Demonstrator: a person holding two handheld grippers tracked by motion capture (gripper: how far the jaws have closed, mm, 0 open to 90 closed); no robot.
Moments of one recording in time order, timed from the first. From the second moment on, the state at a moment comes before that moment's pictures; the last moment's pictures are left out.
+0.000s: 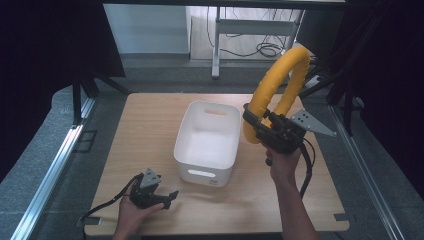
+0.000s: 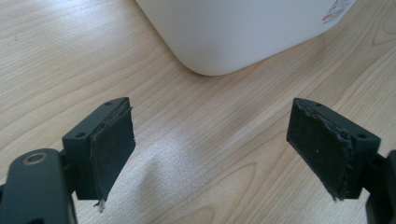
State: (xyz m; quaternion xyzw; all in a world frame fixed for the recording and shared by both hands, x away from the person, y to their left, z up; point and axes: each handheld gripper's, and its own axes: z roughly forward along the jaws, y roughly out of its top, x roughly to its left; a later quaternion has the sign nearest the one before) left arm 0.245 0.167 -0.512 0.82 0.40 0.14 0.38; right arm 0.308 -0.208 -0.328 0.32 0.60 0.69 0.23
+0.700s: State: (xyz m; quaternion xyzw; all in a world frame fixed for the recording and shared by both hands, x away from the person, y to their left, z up) left arm 0.245 0.168 -0.511 0.82 0.40 0.14 0.38; right arm 0.305 -0.148 -0.307 0.28 0.60 0.71 0.22
